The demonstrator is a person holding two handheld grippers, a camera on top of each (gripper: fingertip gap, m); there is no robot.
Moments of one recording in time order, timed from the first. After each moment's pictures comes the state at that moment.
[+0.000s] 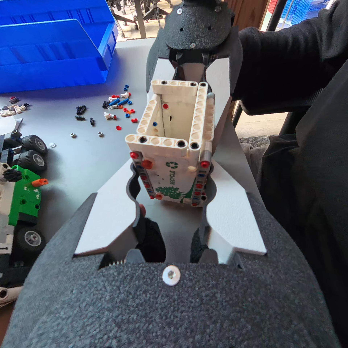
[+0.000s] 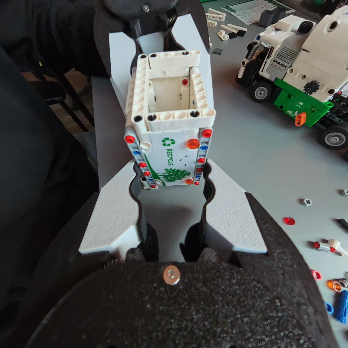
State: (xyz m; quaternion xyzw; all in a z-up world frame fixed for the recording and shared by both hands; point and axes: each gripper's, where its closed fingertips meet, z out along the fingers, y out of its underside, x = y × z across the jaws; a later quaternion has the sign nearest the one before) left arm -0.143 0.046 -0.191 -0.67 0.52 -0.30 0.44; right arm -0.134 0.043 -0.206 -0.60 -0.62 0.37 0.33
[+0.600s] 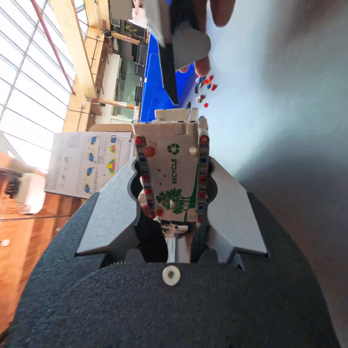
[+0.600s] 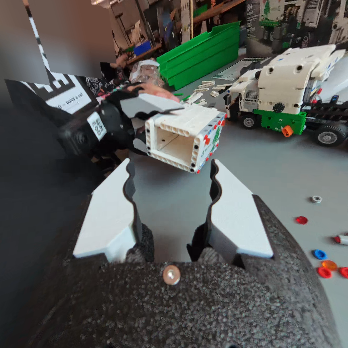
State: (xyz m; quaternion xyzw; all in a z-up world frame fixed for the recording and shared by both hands) left arm -0.181 0.069 -0.163 -0.46 0.61 0.26 0.59; right arm -0.124 0.053 -0.148 -0.61 -0.48 0.54 0.32
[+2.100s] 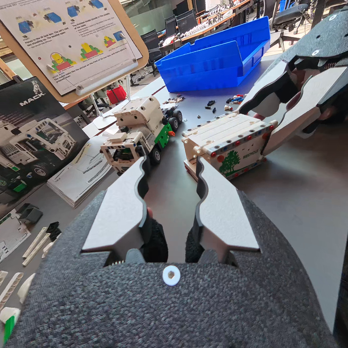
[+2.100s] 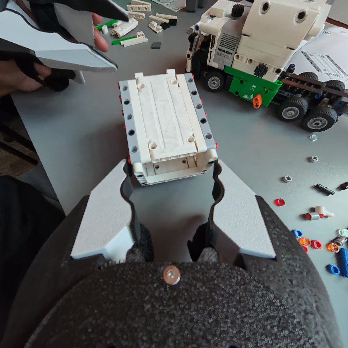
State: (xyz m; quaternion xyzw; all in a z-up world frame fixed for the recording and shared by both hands) left arm -0.260 0.057 -0.159 -0.71 0.30 -0.04 0.63; right arm -0.155 0.070 -0.213 -0.71 -0.52 0.28 0.38
